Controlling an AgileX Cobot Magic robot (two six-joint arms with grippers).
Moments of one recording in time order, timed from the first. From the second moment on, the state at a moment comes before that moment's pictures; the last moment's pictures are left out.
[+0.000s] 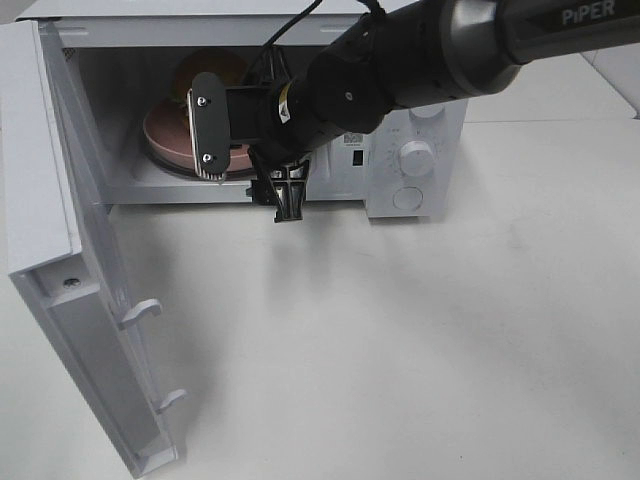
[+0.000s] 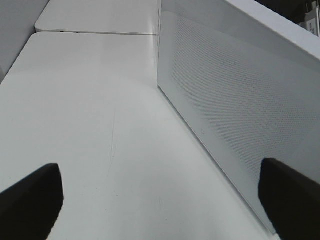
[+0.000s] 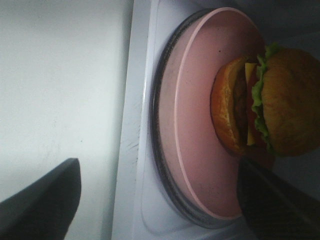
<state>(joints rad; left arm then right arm) 0.04 0.00 -0.50 -0.14 1.05 0.05 0.68 2.08 -1.44 -0.27 0.13 -0.84</state>
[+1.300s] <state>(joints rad) 0.04 0.00 -0.50 -0.14 1.05 0.05 0.68 1.46 -0.87 -0.24 0.40 -0.09</state>
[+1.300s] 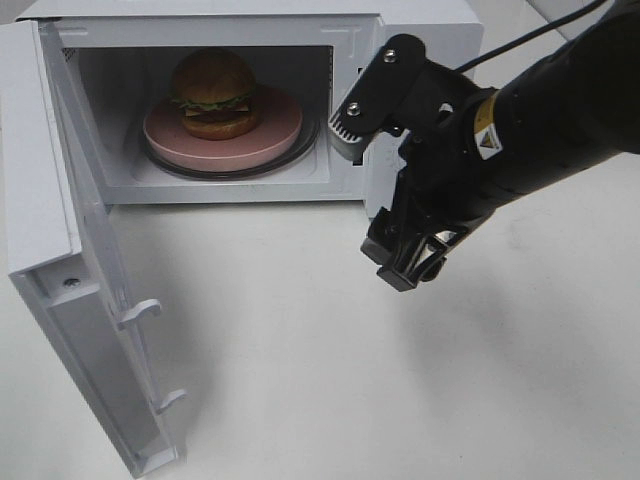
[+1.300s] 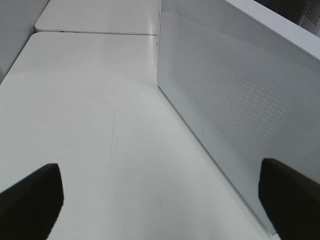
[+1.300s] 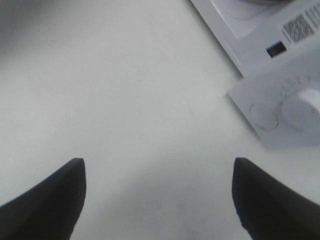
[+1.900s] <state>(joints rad) 0.04 0.00 -0.50 -0.14 1.05 0.05 0.68 1.22 -0.87 -0.22 0.96 0.11</state>
